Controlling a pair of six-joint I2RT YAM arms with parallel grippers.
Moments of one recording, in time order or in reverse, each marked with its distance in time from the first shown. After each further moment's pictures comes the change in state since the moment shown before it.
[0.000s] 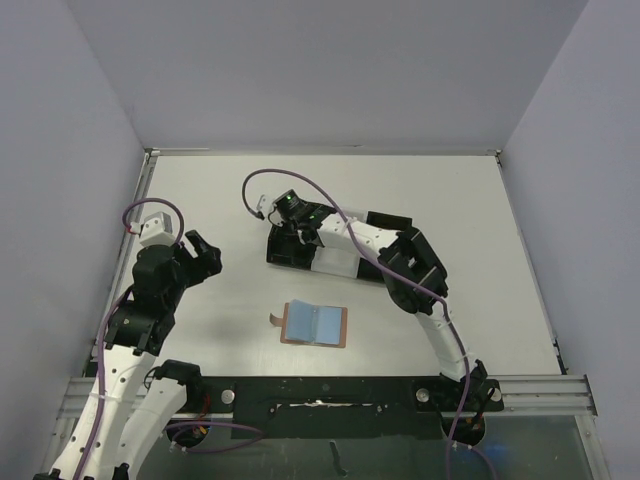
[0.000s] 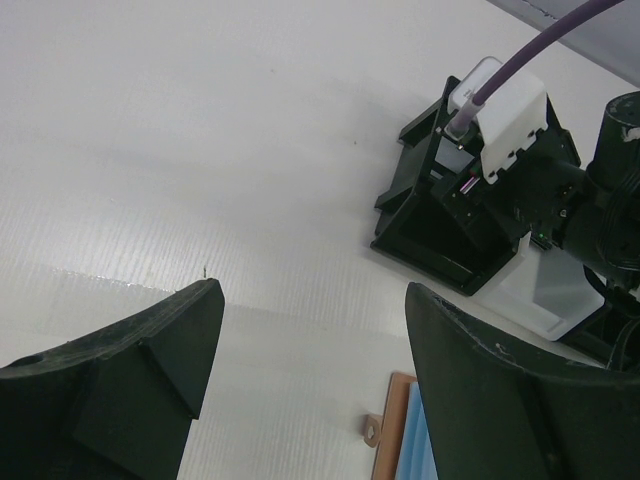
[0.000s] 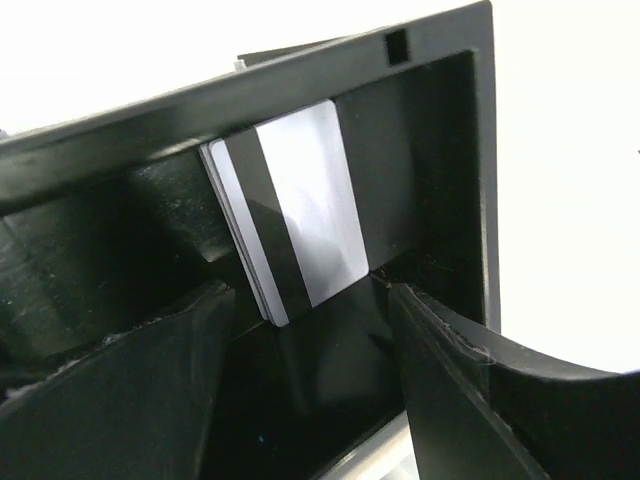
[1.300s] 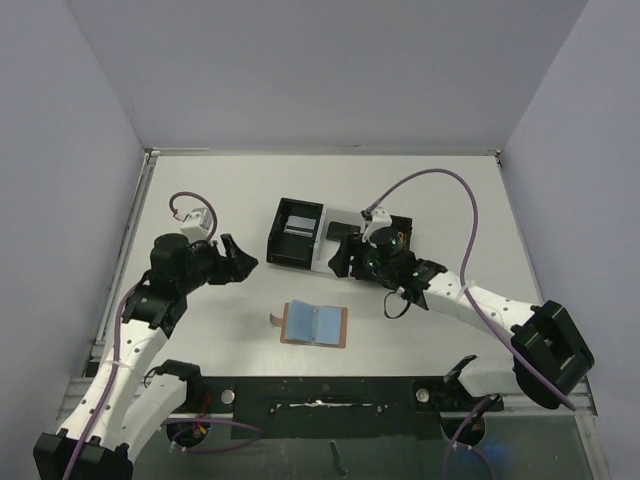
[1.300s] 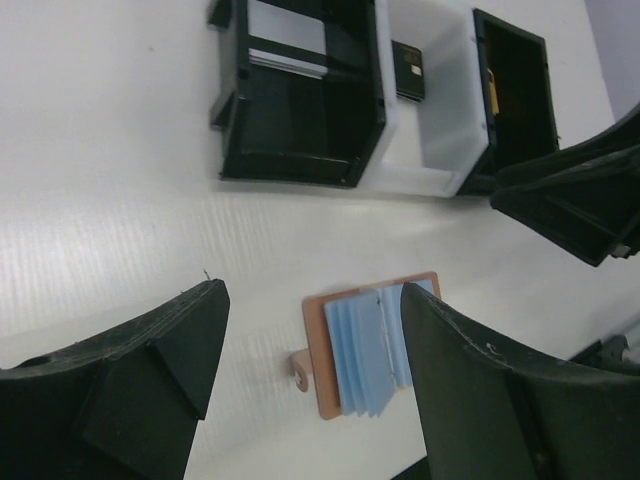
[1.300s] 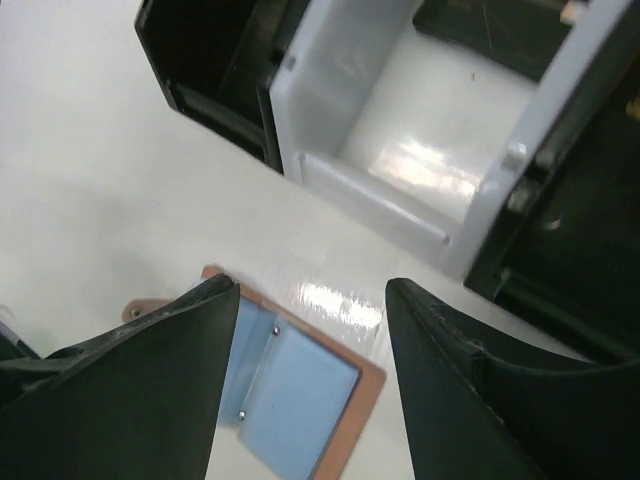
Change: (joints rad) left arm -0.006 0.152 -0.054 0.162 0.460 0.083; right arm -0.122 -0.948 -1.027 0.395 -0.327 1.103
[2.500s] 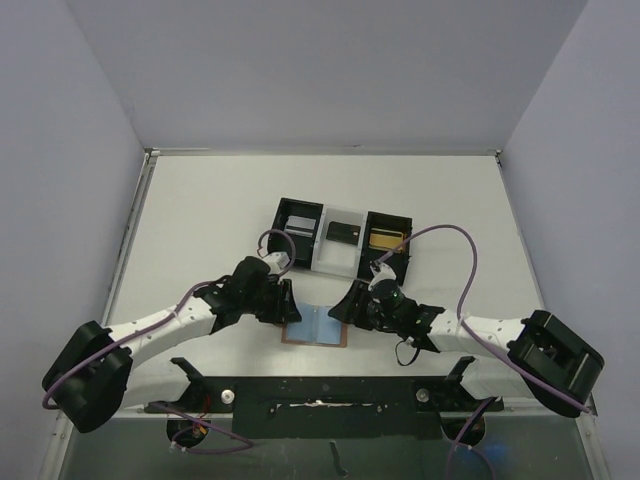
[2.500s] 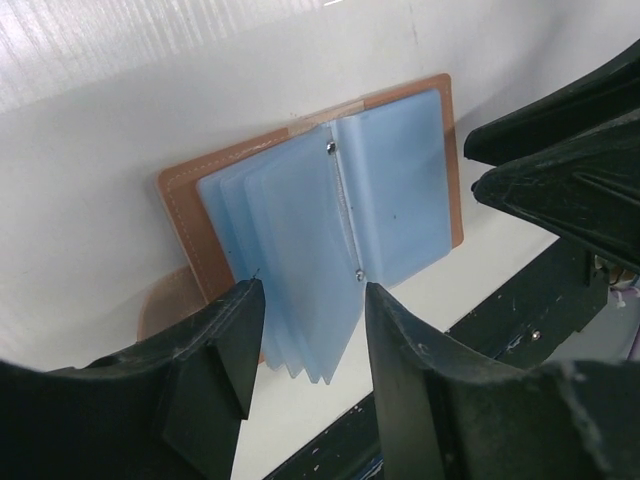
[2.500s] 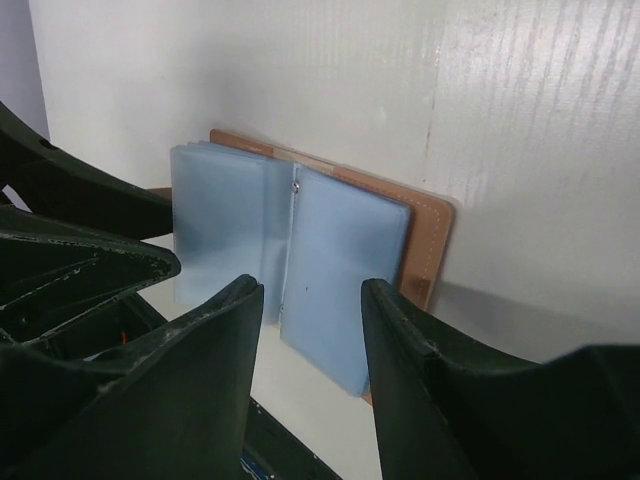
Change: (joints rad) left arm -0.483 0.412 -0.136 0.187 -0.035 -0.179; right arm 0.173 -0.097 -0.432 0.281 -0.038 0.485
